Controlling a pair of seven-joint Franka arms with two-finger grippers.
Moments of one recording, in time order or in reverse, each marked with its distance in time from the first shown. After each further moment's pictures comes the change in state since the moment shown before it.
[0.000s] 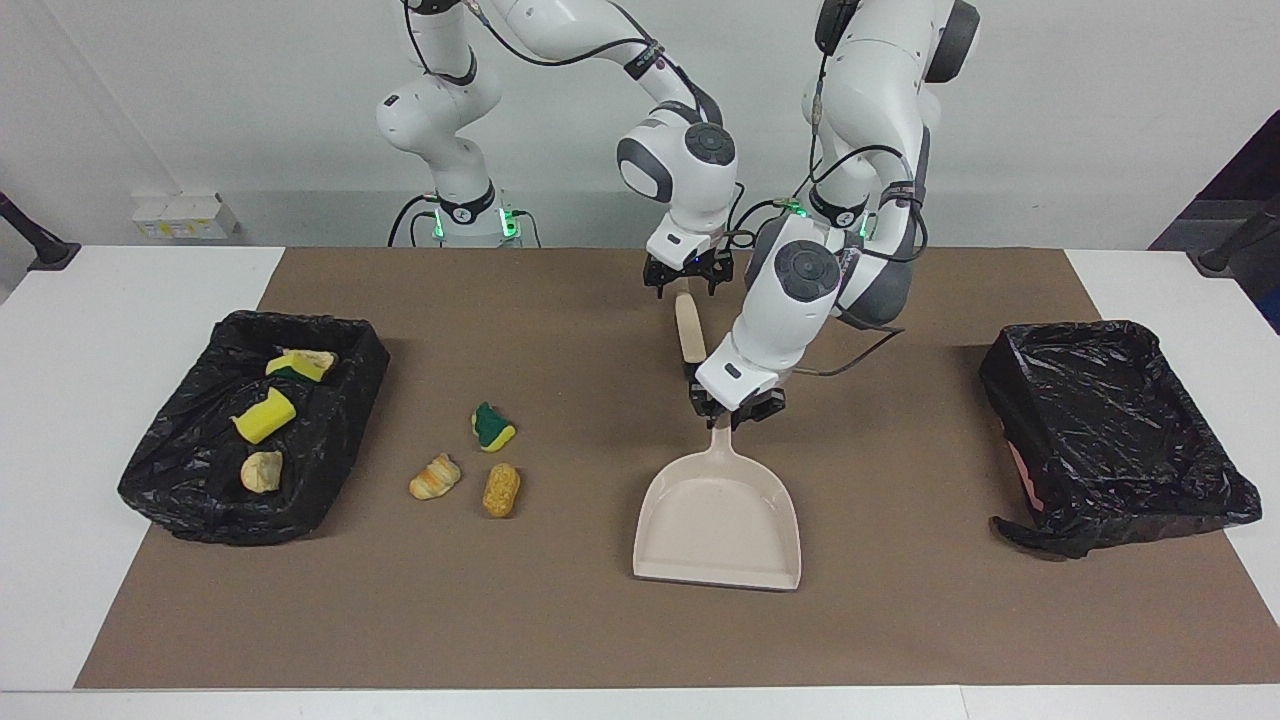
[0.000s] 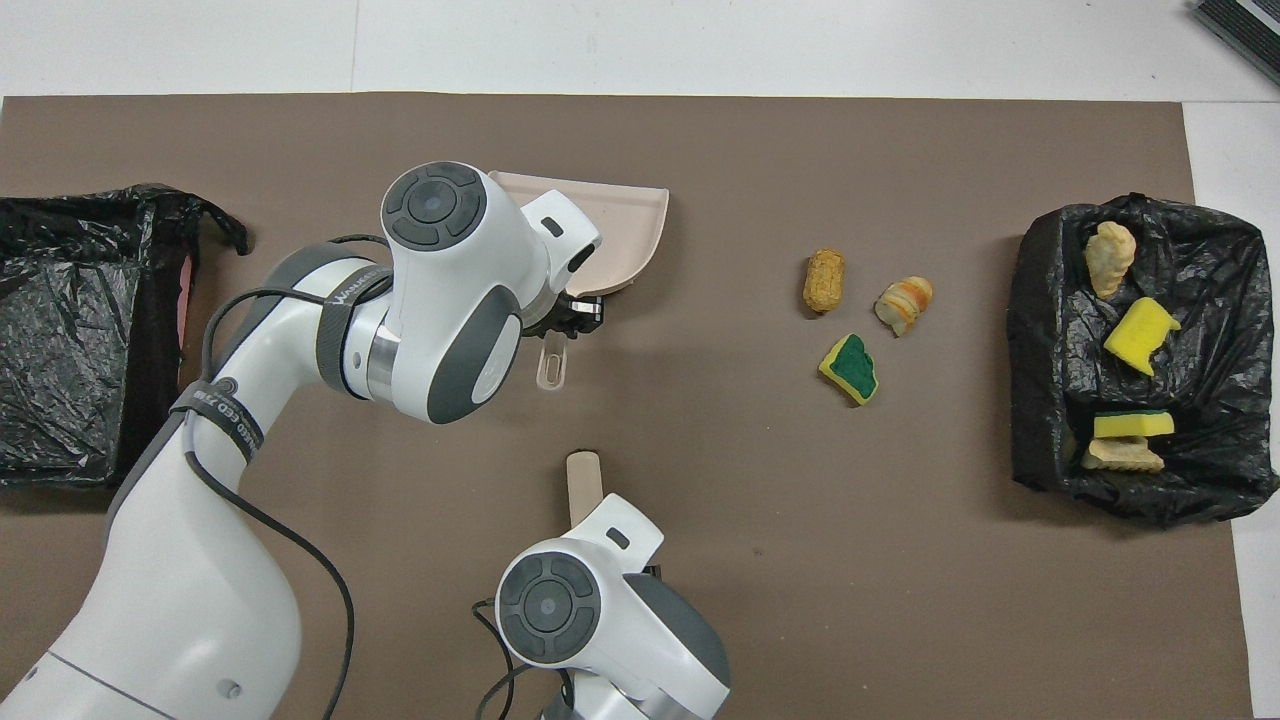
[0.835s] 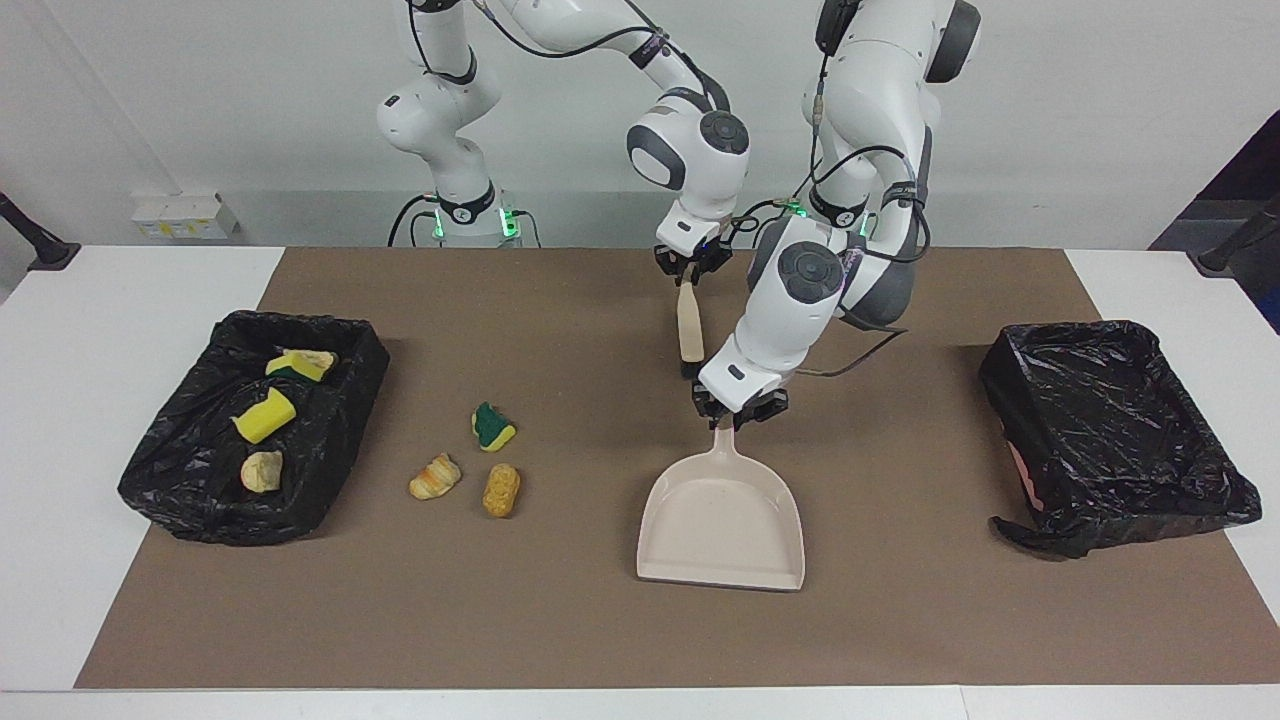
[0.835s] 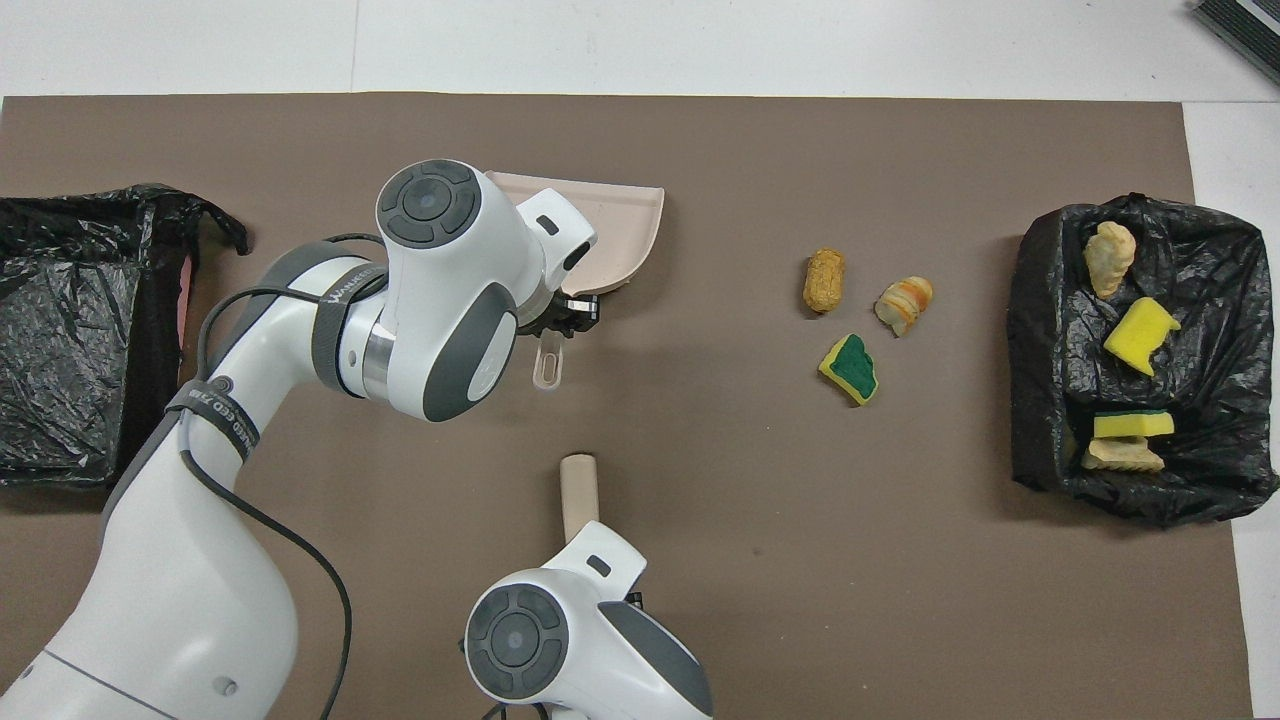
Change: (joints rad) left arm 0.030 0.000 0.005 0.000 0.001 -0.019 0.021; right arm 0.023 -0.024 0.028 0.068 0.001 -0.168 0.000
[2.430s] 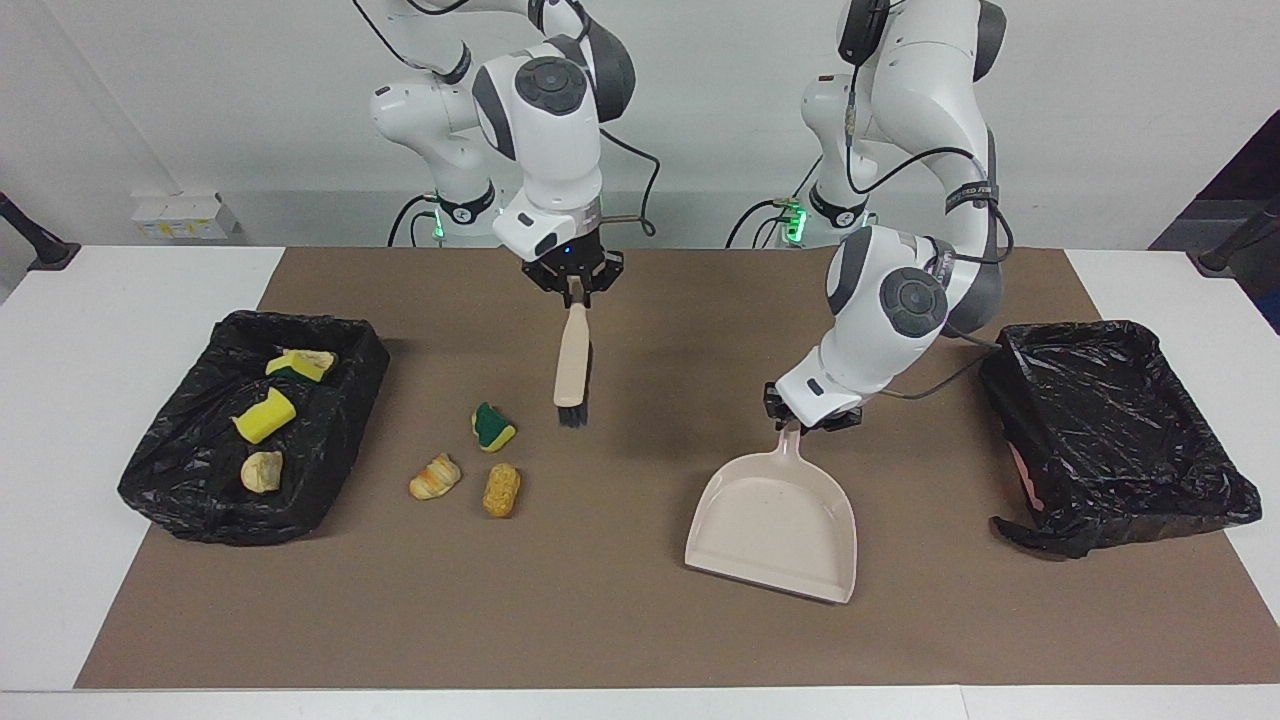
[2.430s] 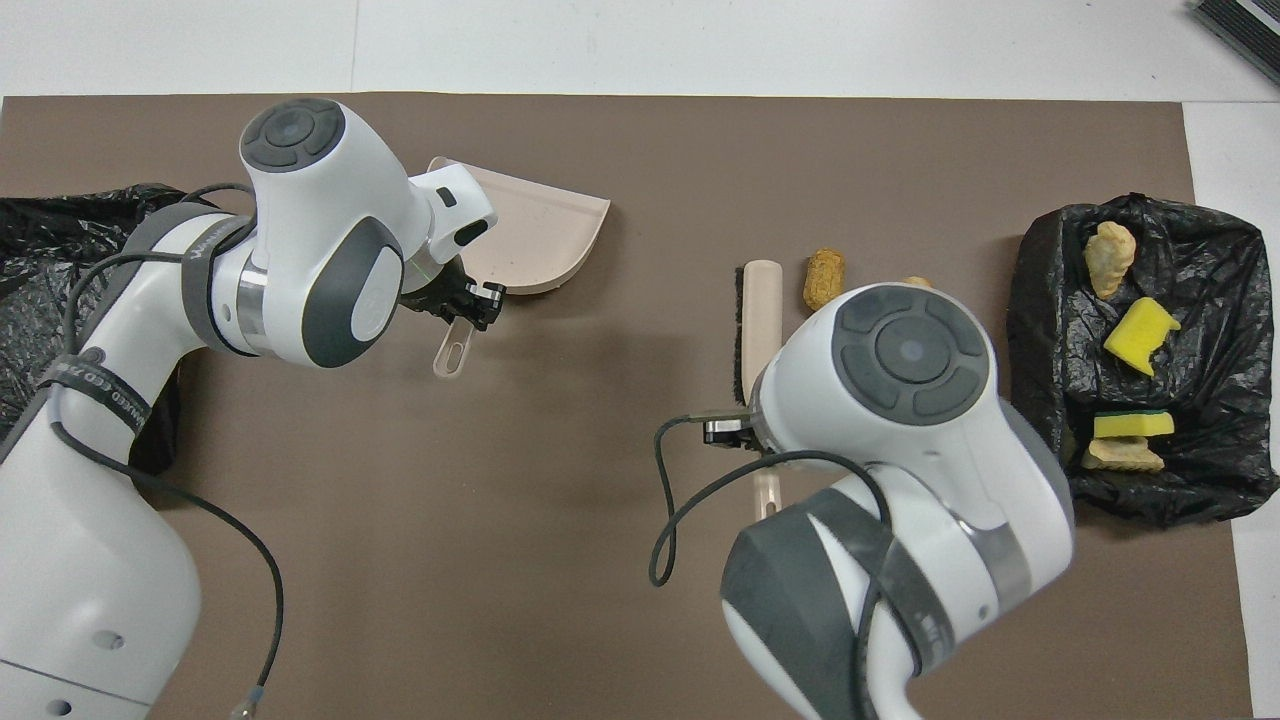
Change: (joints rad) left arm 0.126 0.001 -0.022 0.066 -0.063 -0.164 0.284; right arm -0.515 -0.066 -0.029 0.202 -0.037 -0.075 -0.427
